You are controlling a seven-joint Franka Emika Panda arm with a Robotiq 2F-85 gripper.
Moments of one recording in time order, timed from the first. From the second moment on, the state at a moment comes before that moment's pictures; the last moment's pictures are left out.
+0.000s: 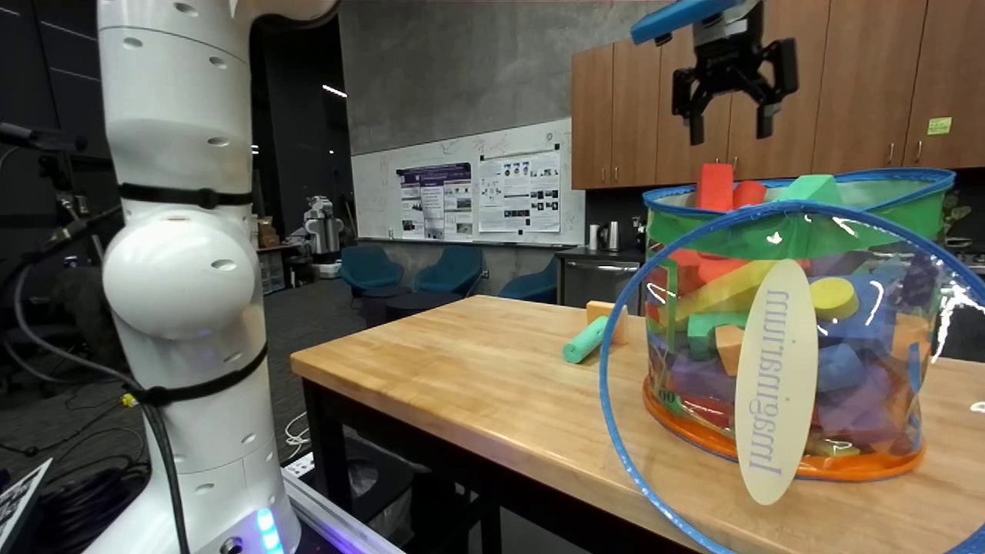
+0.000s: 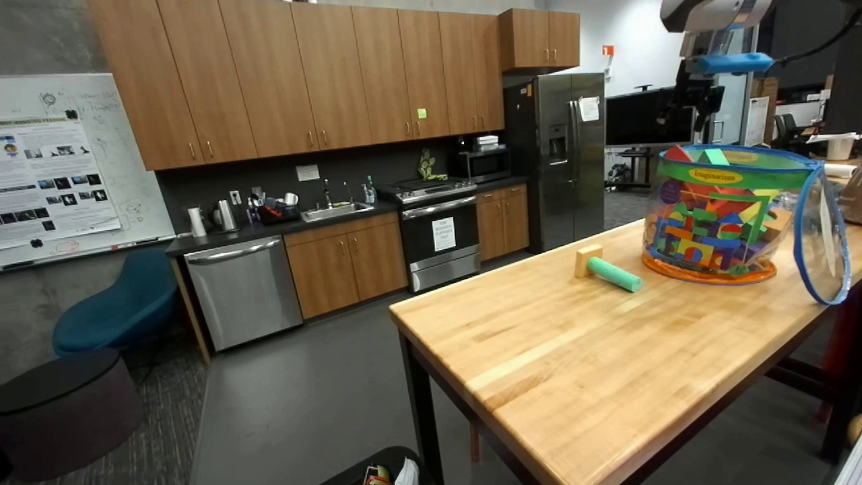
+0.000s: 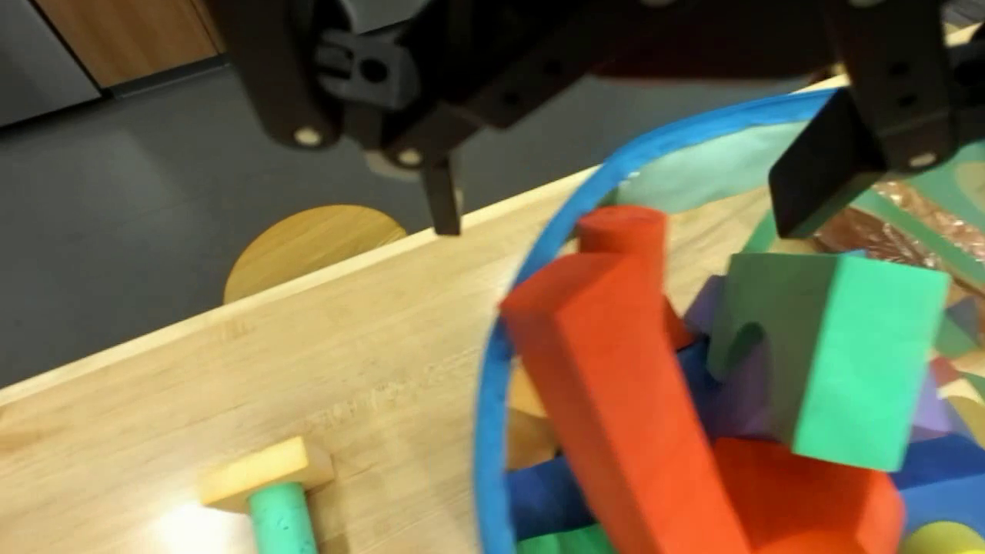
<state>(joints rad) -0.39 0.07 -0.37 -1.55 0.13 1.86 -0.28</state>
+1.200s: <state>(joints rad) -0.15 -0.07 -0.13 -1.98 -0.18 1.98 0.16</state>
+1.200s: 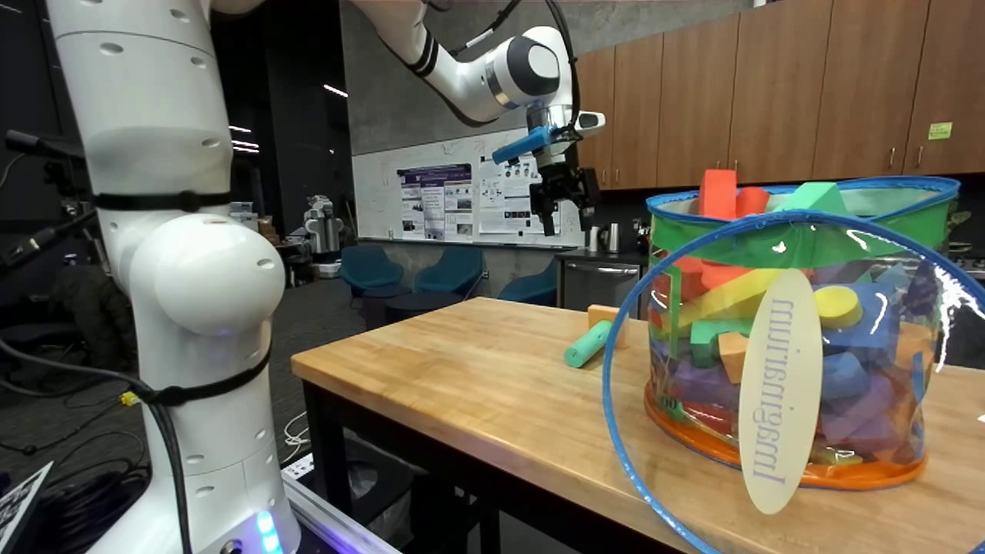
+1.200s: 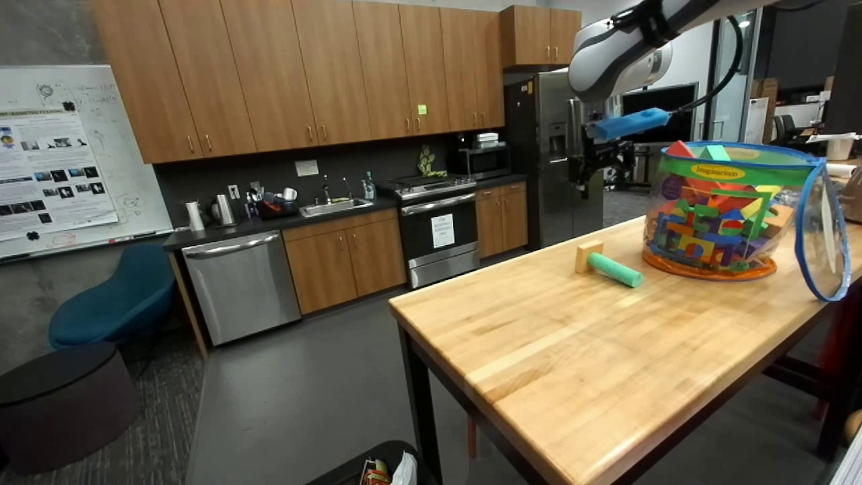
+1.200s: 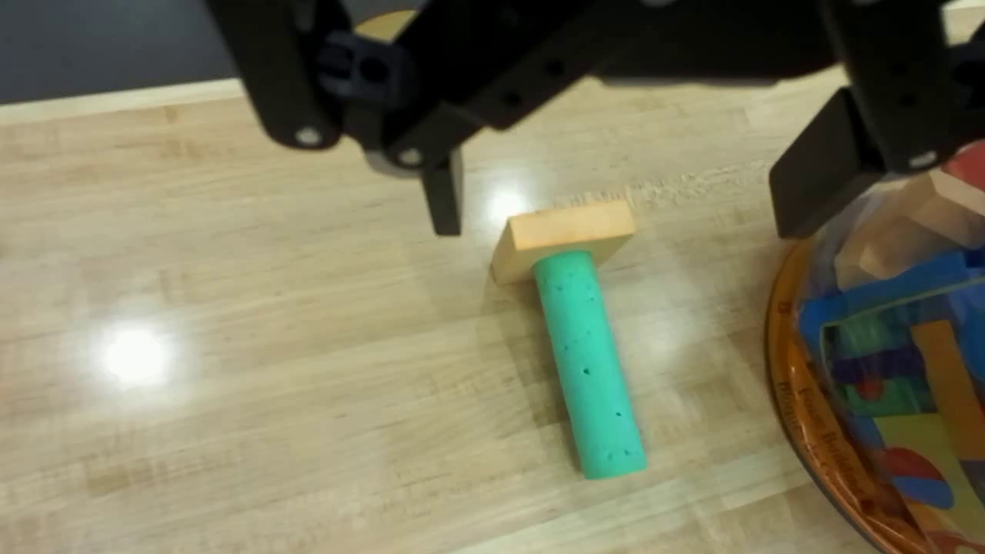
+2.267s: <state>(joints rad) -0.18 -0.08 -0.18 -2.19 -0.18 2.05 0.07</state>
